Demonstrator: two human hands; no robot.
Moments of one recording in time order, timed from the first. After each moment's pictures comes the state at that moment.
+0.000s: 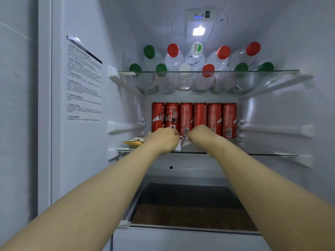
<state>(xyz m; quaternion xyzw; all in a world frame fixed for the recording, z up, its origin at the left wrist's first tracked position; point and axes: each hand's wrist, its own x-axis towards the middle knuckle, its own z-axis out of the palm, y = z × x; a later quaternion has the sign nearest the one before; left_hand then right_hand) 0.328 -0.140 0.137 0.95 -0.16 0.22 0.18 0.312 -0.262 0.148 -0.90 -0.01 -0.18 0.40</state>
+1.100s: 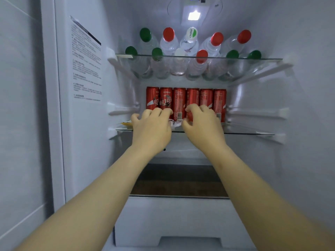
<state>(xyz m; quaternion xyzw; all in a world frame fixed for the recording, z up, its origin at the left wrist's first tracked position) 0.264 -0.123 0.103 0.87 -0.16 0.45 0.11 0.238 -0.253 0.113 -0.87 -0.06 -0.45 0.17</state>
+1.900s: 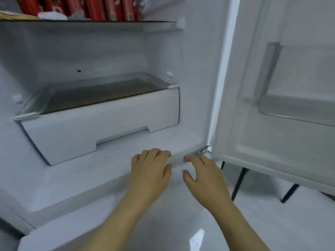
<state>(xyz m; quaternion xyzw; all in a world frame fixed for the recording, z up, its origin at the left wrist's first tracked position) 0.101 -0.189 -0.162 0.87 -0.43 0.15 0.18 -0.001 -0.302 -0.171 -0.93 0.22 -0.20 0.23</state>
